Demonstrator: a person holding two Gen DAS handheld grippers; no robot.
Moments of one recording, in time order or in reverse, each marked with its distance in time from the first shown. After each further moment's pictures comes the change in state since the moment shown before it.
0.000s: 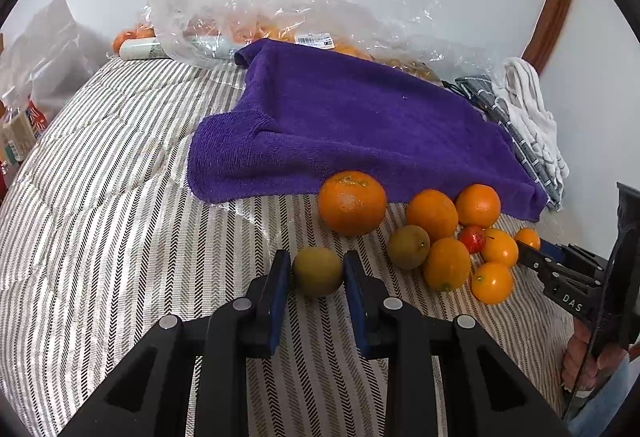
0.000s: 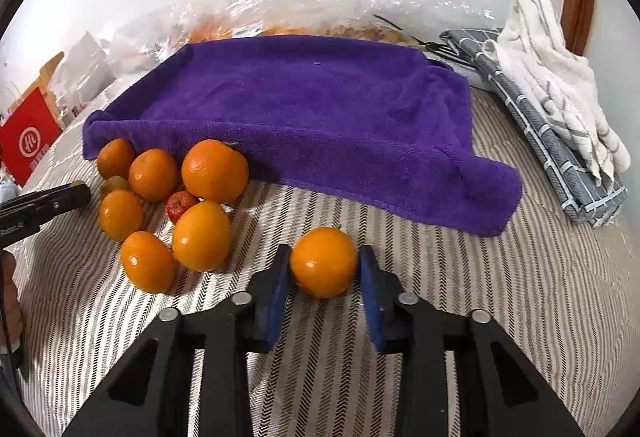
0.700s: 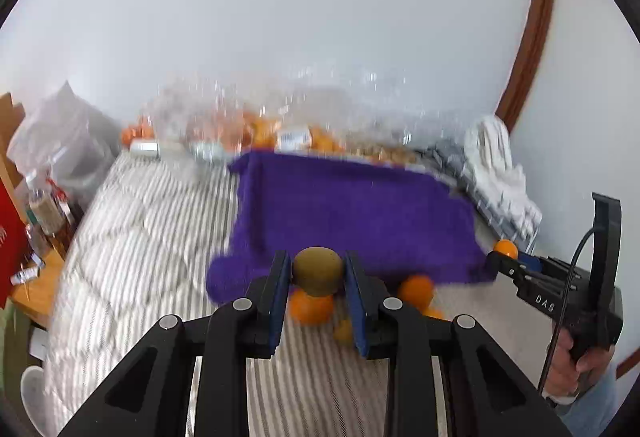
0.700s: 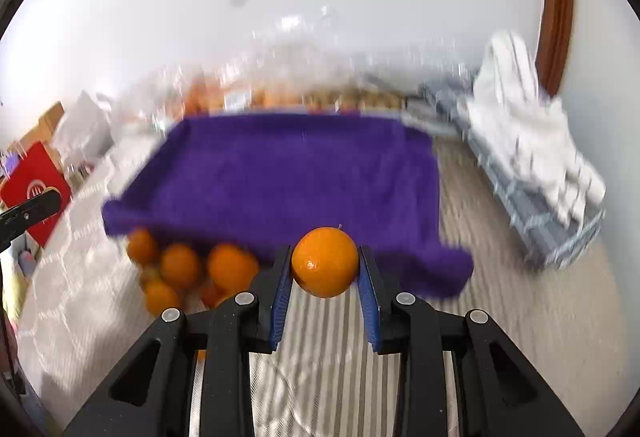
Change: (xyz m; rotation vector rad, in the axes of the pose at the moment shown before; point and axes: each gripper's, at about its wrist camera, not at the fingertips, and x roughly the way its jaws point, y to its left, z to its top) left arm -0.086 -0.033 0.081 0.041 -0.154 0.015; right arm -0.055 -0.009 0.065 0.078 -0.101 0.004
